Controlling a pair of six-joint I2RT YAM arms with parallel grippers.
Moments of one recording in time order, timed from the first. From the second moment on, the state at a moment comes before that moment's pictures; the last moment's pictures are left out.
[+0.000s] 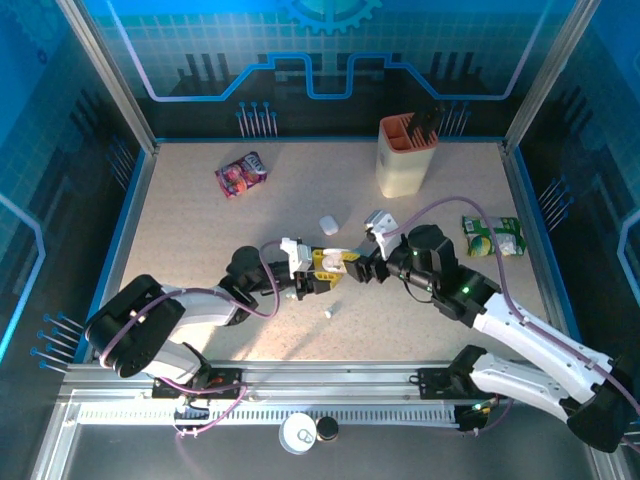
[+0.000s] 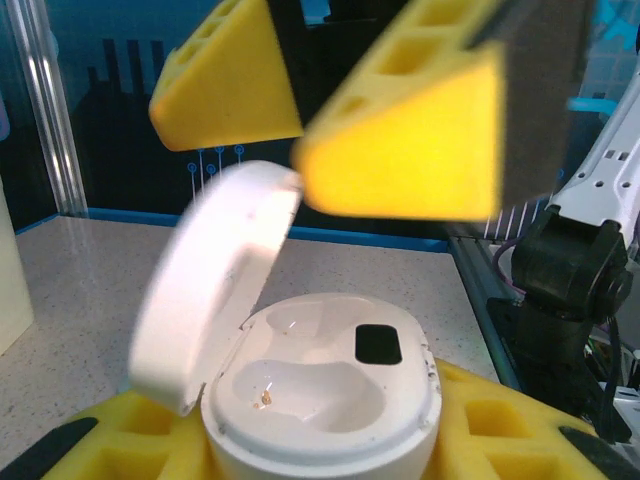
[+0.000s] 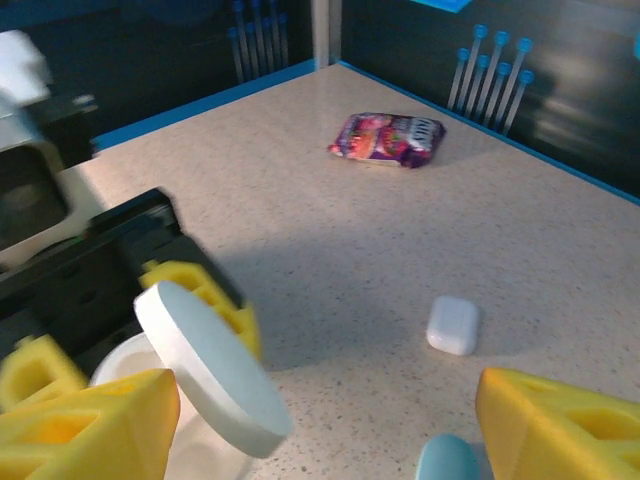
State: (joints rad) left arm -0.63 1.46 0.39 1.15 0.74 -0.09; right arm 0.73 0.91 0.75 -0.19 -0.08 0.00
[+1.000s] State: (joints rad) left arm -0.63 1.44 0.36 1.20 0.75 -0.09; right arm 0.72 0.86 0.68 -0.15 -0.36 -0.06
